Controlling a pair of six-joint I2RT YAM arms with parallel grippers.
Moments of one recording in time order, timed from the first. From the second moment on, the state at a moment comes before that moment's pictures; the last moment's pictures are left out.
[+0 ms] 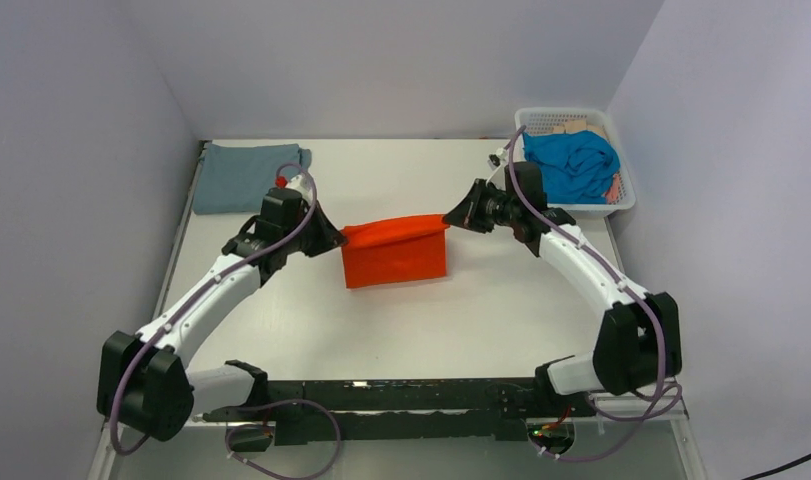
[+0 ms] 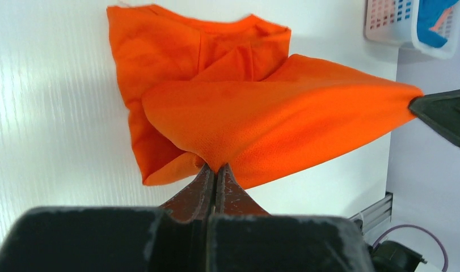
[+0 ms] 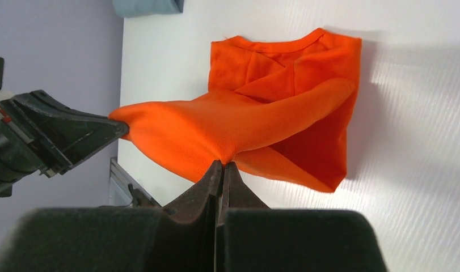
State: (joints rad) left arm -0.38 1.16 0.85 -0.31 0.18 -0.71; right arm 0.30 1.34 1.01 -0.25 -0.47 0.64
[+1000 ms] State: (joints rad) left arm -0.20 1.81 1.23 -0.20 0.30 -0.66; right arm 0.17 2.04 1.45 -0.08 -0.53 0.66
